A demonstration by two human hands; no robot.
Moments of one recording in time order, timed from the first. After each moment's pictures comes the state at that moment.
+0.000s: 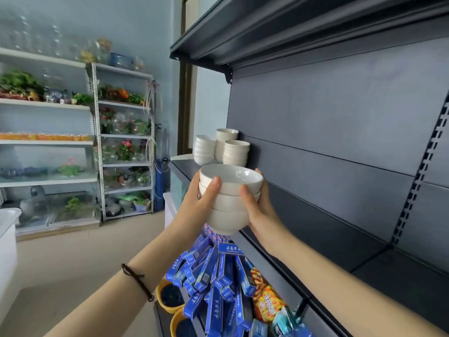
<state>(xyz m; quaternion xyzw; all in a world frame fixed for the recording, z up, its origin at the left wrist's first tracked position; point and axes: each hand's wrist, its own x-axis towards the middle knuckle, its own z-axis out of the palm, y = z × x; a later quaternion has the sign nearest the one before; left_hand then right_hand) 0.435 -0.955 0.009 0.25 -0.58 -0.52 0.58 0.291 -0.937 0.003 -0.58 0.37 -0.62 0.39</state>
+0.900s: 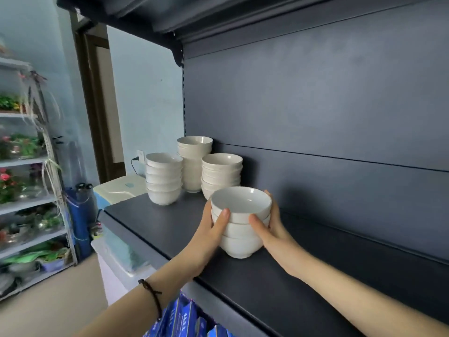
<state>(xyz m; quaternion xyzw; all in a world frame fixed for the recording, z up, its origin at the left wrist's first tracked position) 0.386 -1.353 -0.043 0.13 -0.70 -0.60 0.37 0.252 -1.250 -0.035 -0.50 0.54 -0.62 0.27</state>
